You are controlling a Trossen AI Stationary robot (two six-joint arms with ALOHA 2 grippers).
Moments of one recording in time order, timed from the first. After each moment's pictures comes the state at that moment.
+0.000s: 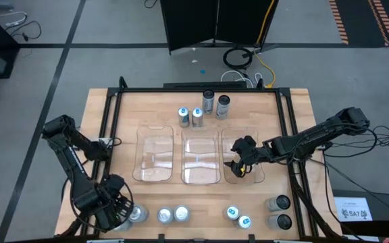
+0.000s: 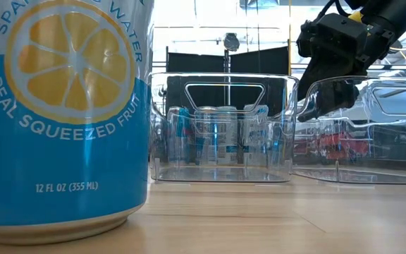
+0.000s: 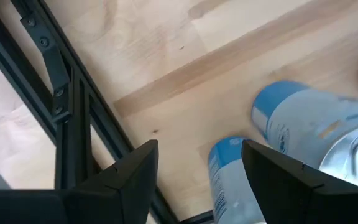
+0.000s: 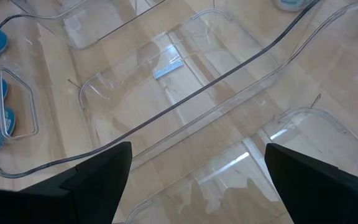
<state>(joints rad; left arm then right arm) -1.00 1.54 1.27 -1.35 0.01 -2.11 0.28 1.24 0.63 -0.21 0.33 0.75</state>
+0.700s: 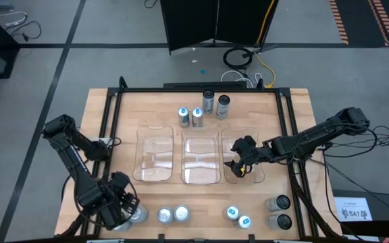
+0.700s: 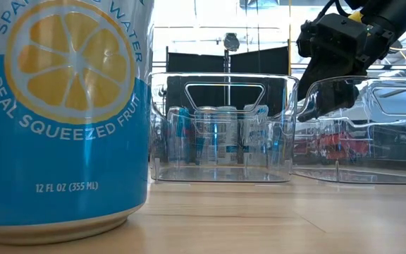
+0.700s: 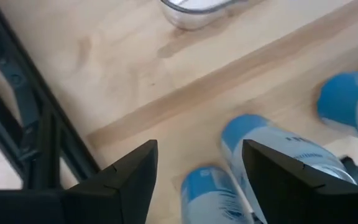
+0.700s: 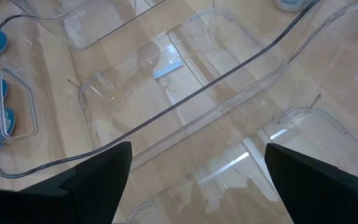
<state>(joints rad) -0.96 1.54 1.27 -1.31 -0.11 -2.08 0.28 1.24 0.63 -0.21 0.33 0.75</state>
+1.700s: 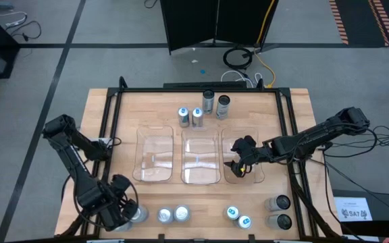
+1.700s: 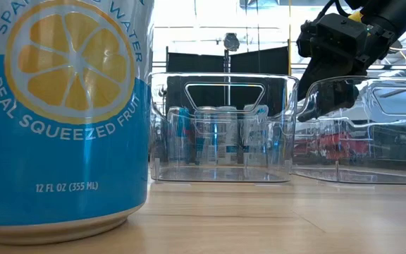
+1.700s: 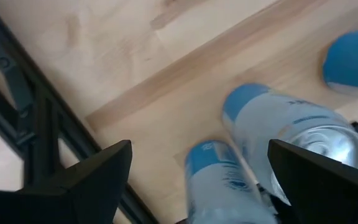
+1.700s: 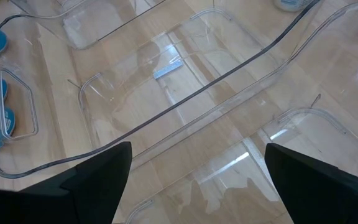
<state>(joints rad) -0.96 1.54 1.27 -1.28 -0.03 -2.01 0.28 1.24 0.63 -0.21 0.33 0.75</state>
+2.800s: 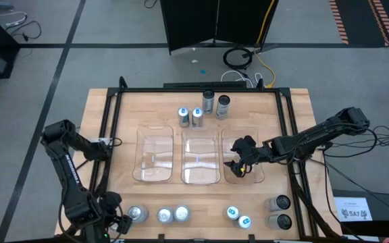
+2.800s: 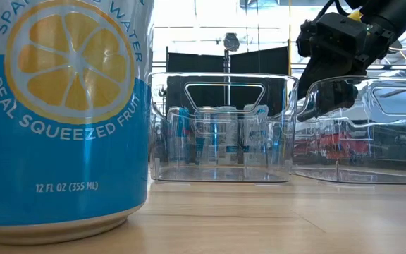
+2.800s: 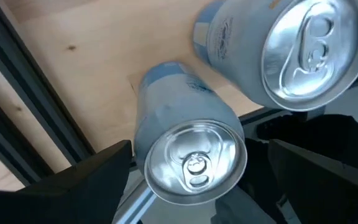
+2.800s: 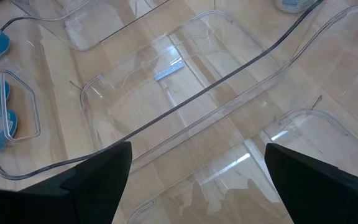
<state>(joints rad) -1.12 1.60 1.29 -1.05 -0.03 -2.37 0.28 1.24 0.63 -0.20 0.33 0.75</state>
